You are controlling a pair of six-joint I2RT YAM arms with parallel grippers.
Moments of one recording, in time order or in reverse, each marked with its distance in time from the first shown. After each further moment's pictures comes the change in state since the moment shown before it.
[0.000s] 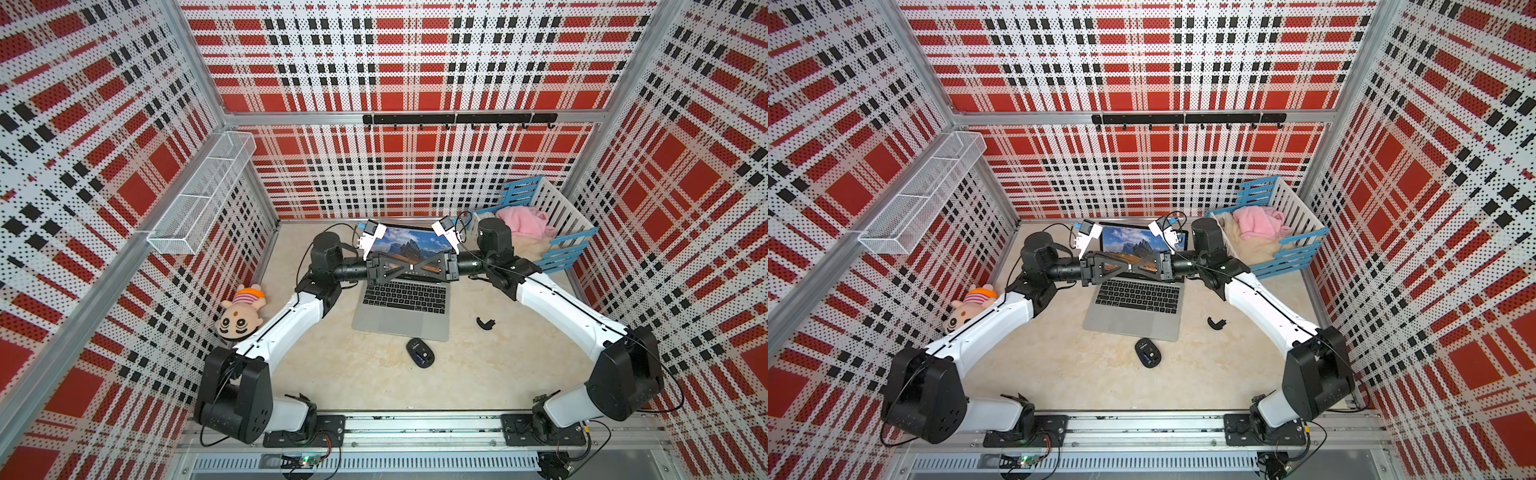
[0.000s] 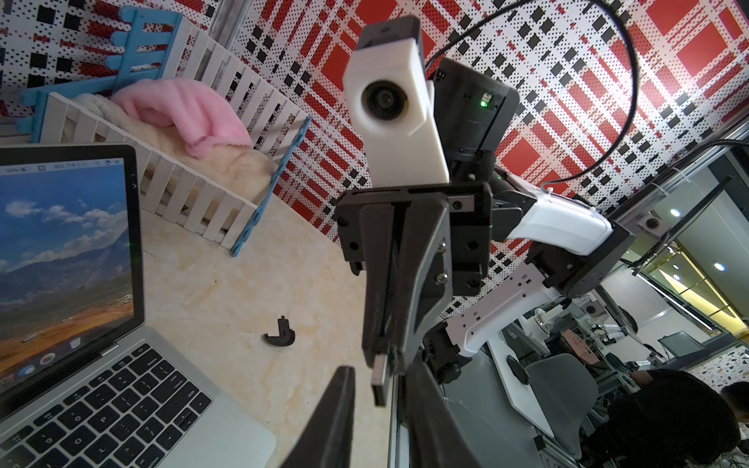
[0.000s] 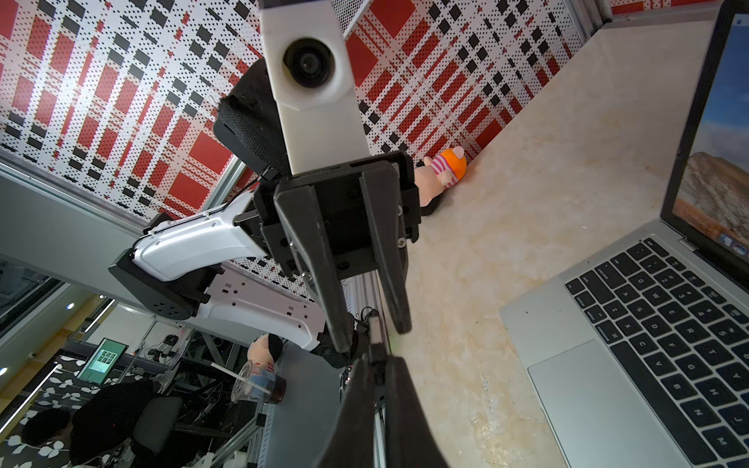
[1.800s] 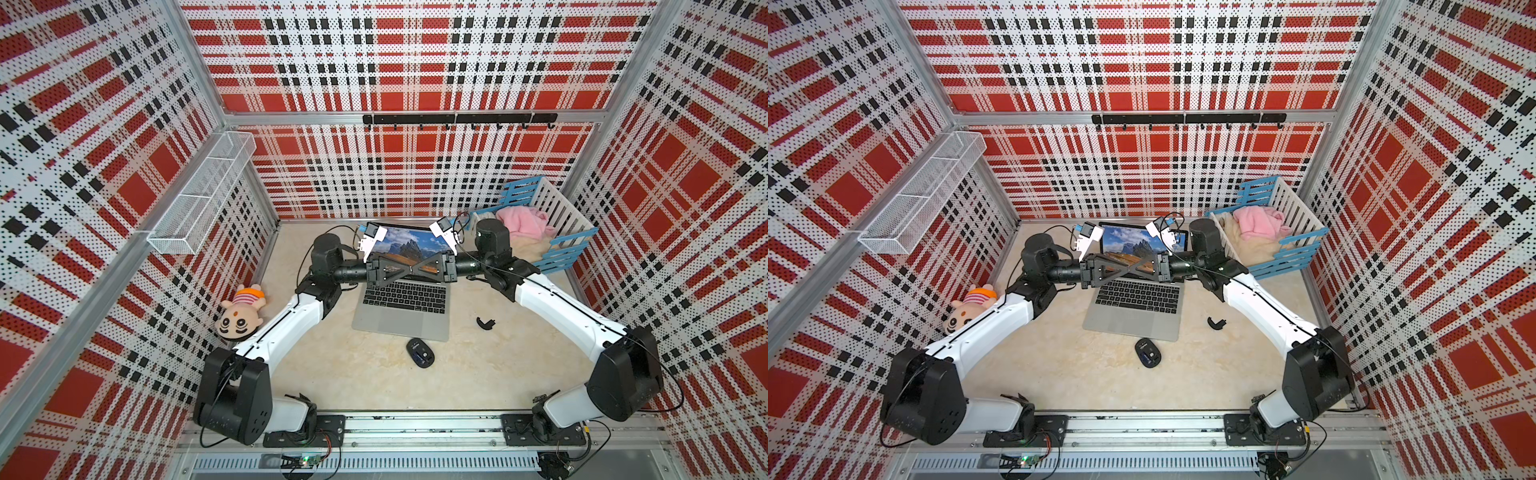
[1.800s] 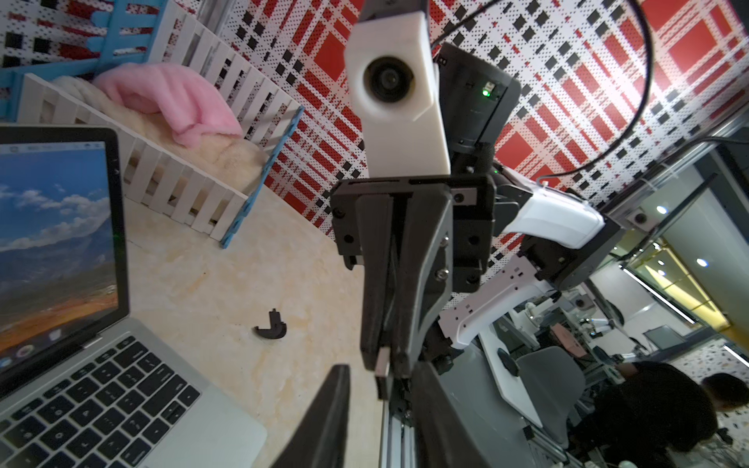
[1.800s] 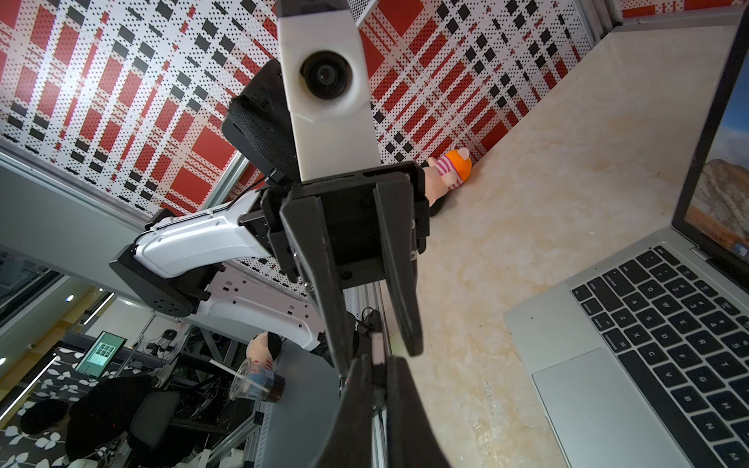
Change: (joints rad) left arm 0.002 -0.004 -0.026 -0.002 0.003 0.003; right arm 0.011 -0.001 -0.001 -0.014 0.027 -0.023
